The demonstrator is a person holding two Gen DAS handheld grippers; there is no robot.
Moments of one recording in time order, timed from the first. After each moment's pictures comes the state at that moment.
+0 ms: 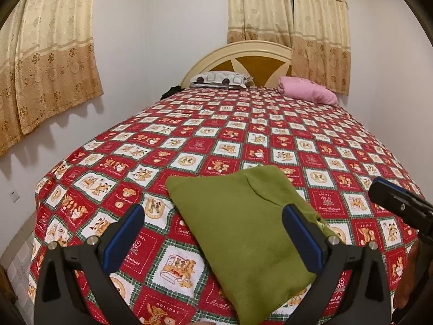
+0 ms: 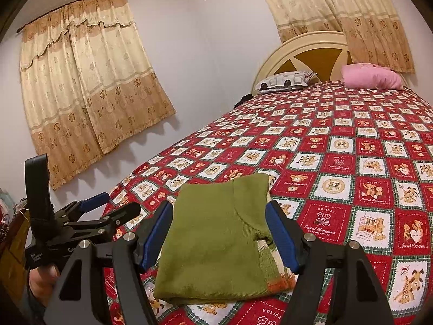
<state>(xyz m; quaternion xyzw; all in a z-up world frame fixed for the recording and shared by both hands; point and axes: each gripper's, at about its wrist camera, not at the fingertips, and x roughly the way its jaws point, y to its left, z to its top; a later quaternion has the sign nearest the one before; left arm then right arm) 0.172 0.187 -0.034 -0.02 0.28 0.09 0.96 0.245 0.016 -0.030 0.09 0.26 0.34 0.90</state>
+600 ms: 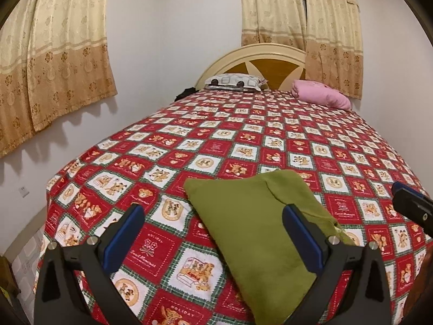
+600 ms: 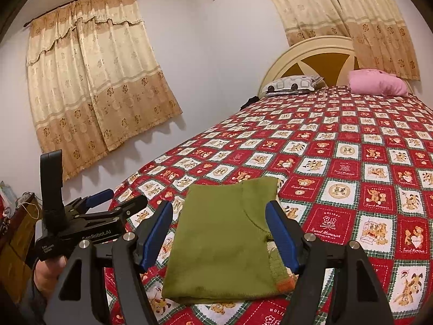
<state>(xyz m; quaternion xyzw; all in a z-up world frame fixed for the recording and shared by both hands) 0.172 0.204 -0.035 -0.02 0.27 0.13 0.95 0.234 0.026 -0.021 0.08 0.25 0.35 0.90</state>
